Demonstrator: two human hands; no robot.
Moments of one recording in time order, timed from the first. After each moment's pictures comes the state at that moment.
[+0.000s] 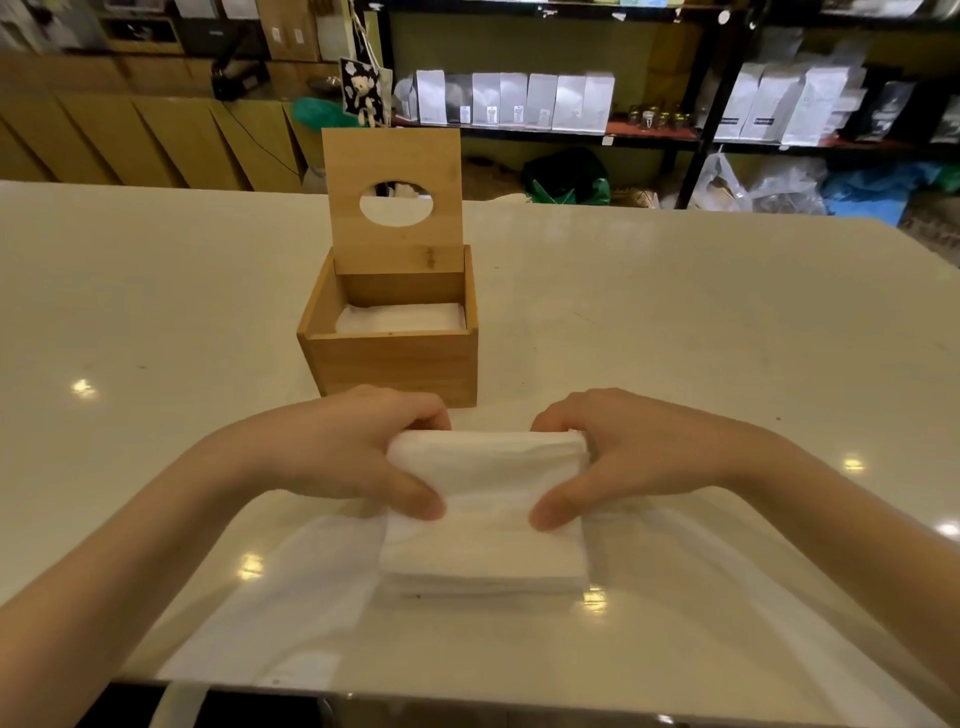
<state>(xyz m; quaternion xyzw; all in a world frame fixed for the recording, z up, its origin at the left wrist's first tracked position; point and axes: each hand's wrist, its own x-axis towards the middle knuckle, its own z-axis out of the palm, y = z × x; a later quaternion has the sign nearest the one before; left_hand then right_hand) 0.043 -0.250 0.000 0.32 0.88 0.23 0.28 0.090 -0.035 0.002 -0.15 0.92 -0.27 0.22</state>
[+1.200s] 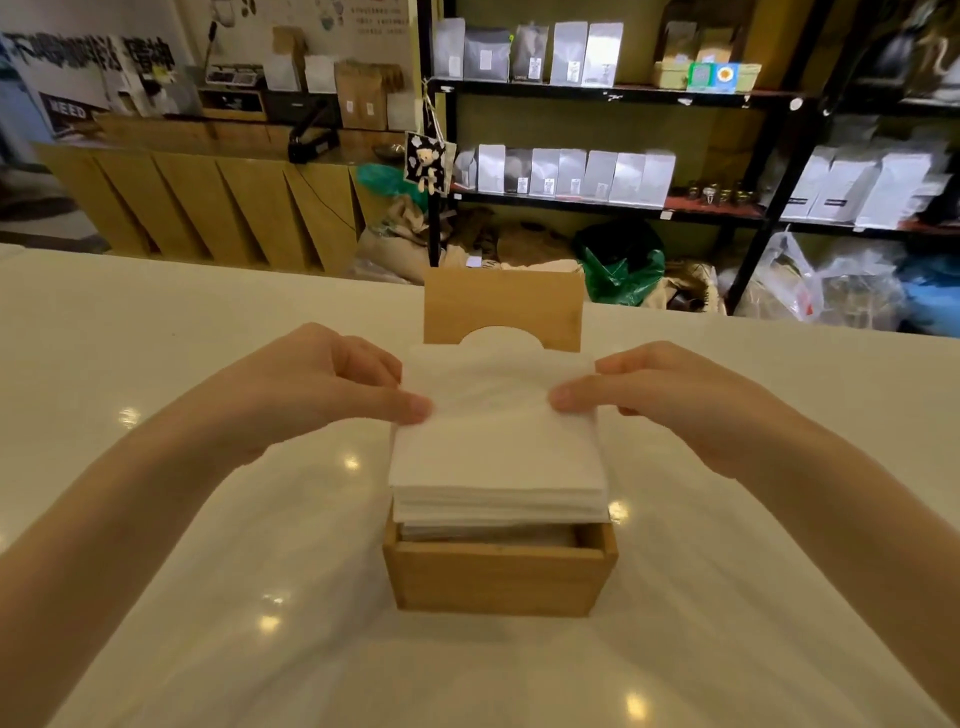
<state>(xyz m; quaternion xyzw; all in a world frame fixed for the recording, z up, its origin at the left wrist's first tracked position) -0.080 -0.292 0.065 0.02 0.89 0.43 0.16 -0.056 -0.070 0.056 0.09 0.86 -0.48 0.14</state>
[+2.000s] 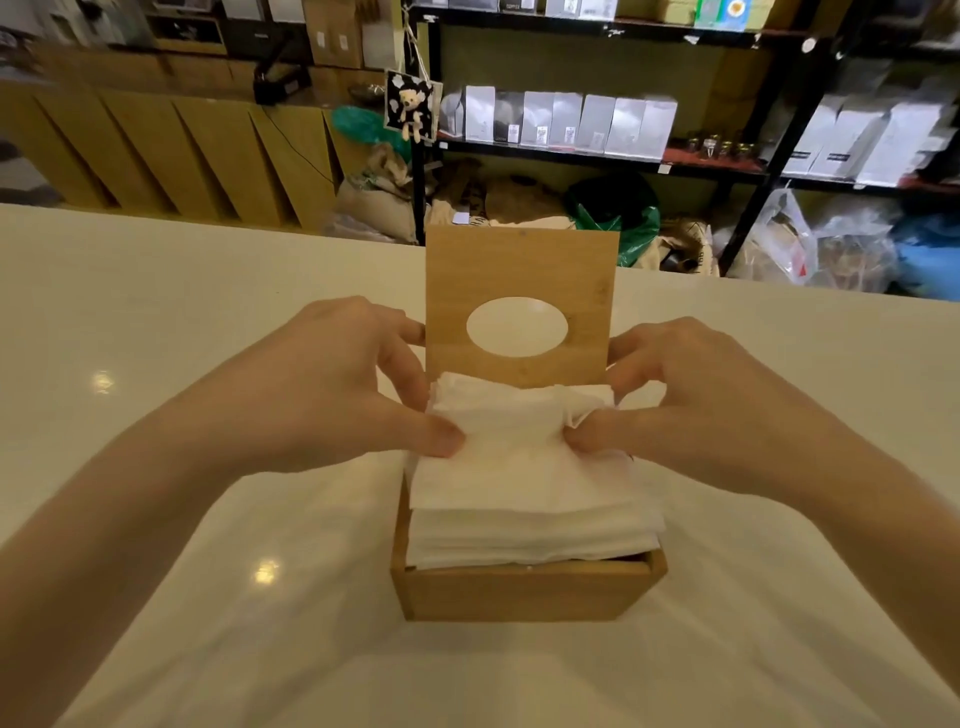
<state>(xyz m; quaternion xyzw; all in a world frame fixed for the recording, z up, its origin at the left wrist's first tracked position) -0.087 -0.289 0.061 0.14 0.95 0.24 0.12 -0.053 -0.086 0.050 -0.03 0.97 -0.24 0.04</state>
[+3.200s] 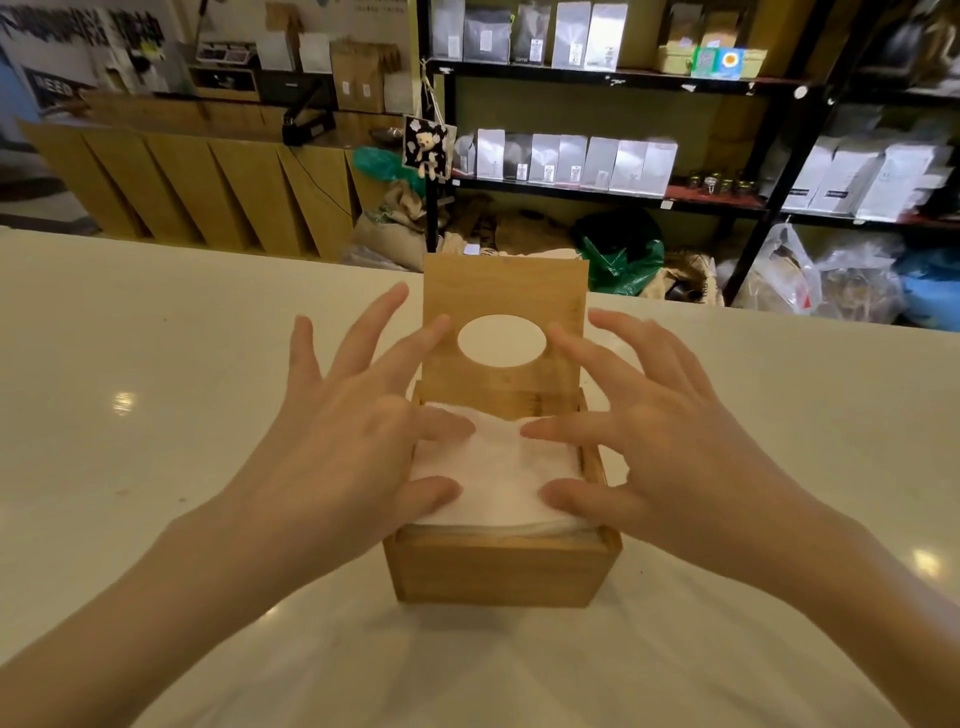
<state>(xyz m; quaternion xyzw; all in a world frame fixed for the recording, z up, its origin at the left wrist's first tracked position) -0.040 -0.273 0.049 0.18 0.98 -0.01 0.00 -0.023 -0.082 0.033 -0.21 0.97 -0.07 -0.09</state>
